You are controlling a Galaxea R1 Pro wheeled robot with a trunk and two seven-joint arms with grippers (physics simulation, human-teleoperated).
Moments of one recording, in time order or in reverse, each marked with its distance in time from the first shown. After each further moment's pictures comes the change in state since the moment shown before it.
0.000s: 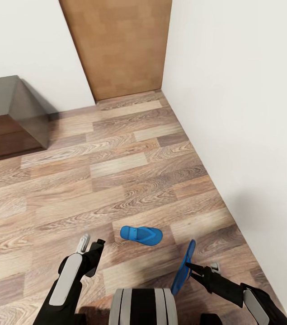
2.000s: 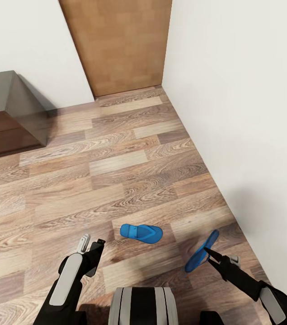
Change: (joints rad) left arm 0.000 -0.001 -0.002 -0.002 0.000 0.000 0.000; right arm -0.001 -0.003 -0.280 -0.040 -0.003 -0.037 -0.061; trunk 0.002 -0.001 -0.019
